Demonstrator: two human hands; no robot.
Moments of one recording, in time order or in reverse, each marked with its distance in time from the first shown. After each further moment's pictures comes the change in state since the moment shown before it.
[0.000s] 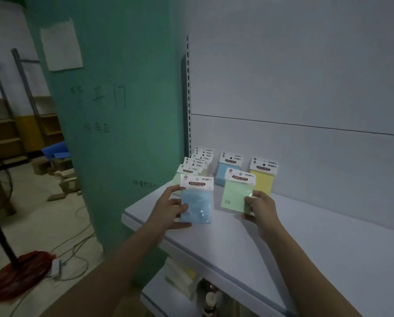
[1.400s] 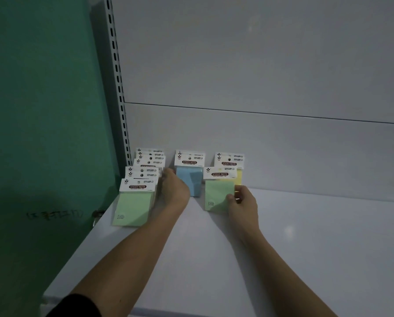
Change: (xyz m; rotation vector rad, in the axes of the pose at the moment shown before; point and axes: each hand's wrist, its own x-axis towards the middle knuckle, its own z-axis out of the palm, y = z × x) left_hand 0.224 -0.024 0.112 0.546 0.025 0.173; right_hand 0.064 0.036 0.033 -0.401 0.566 -0.273
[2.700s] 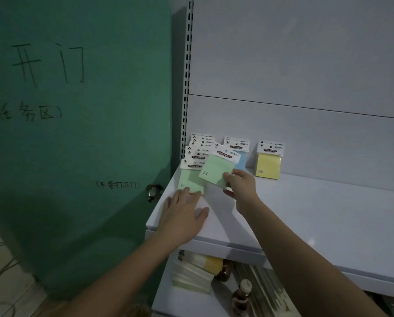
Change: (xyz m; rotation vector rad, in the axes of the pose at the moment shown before) left_hand -0.128 -0.114 -0.177 0.587 -0.318 0.463; right_hand -0.096 -0.077 0.087 0.380 -0.202 0.274
